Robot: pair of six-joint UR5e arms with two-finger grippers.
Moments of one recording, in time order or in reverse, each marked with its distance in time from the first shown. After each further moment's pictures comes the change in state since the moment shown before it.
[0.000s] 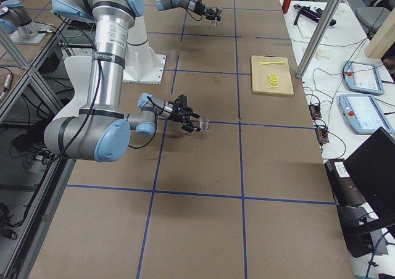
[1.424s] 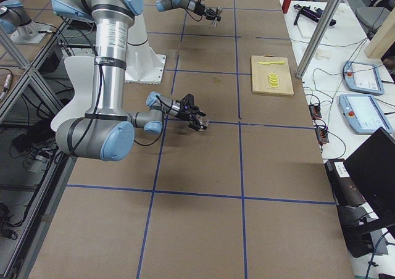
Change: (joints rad) left arm -0.001 -0.005 0.012 -0.019 0.001 0.017; right arm 0.057 0.093 -0.063 0.020 0.058 -0.027
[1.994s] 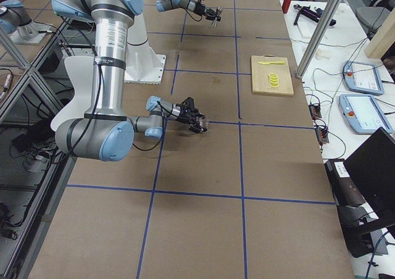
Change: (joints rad) left arm 0.000 -0.005 0.000 0.000 0.000 0.001; right arm 0.013 0.001 -0.054 0.129 0.033 -0.058
